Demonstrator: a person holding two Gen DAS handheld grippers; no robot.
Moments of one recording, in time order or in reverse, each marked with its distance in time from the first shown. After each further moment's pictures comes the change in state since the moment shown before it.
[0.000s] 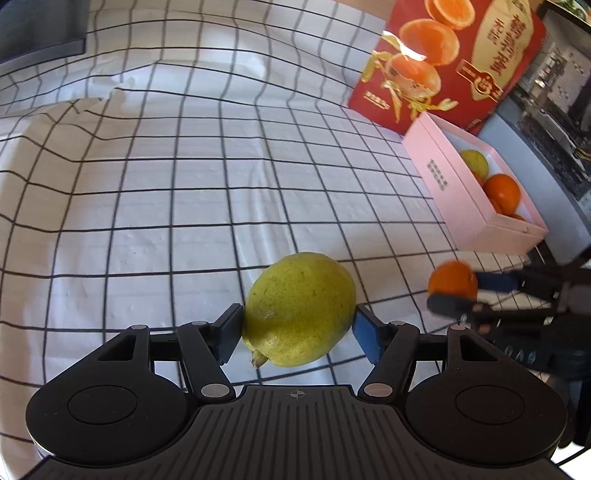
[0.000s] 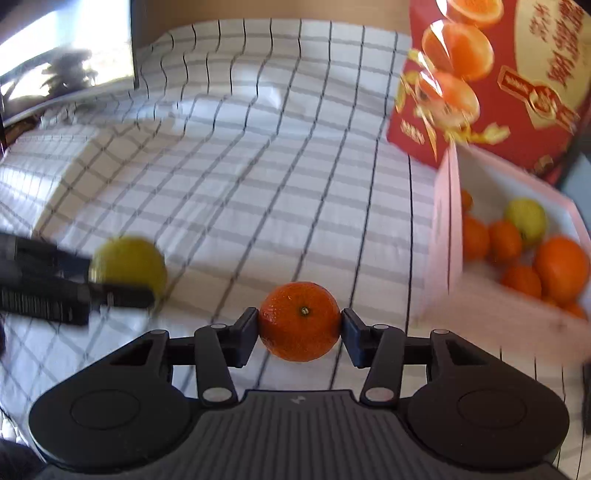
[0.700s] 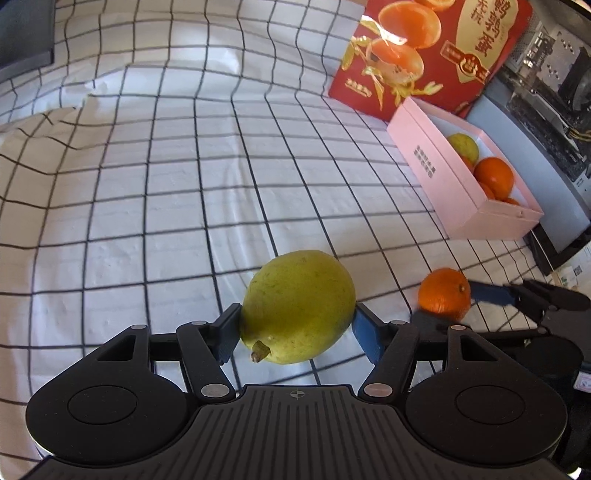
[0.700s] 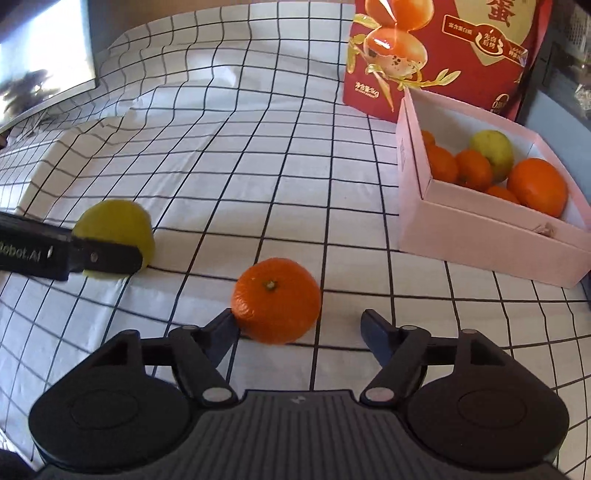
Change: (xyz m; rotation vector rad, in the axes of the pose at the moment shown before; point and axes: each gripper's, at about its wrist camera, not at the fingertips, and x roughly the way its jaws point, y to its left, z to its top) left arm 0.014 -0.012 0.004 0.054 0.034 -0.016; right arm 0.008 -0.006 -0.037 0.139 -0.013 -0.075
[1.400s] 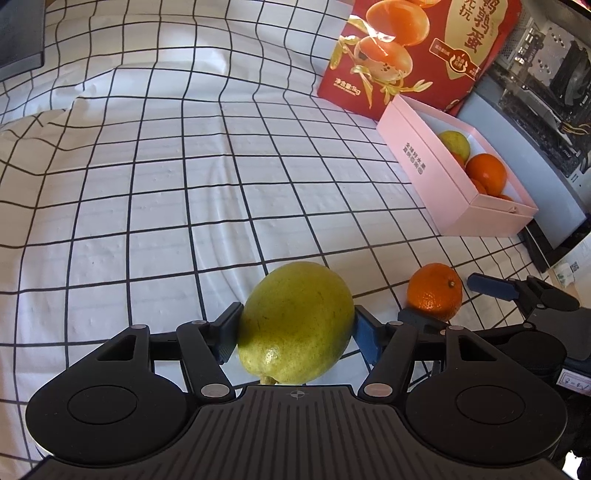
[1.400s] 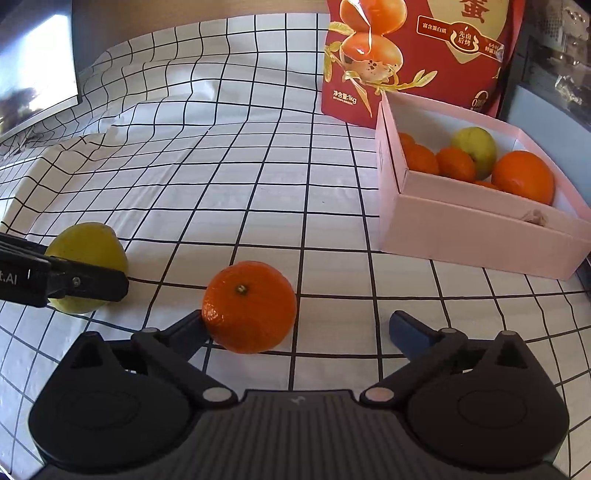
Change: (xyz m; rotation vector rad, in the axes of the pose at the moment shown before) left arm 0.001 -0.007 -0.004 0.005 -0.028 -0.009; right arm 0.007 -0.010 -0.010 0.040 -0.065 -0.031
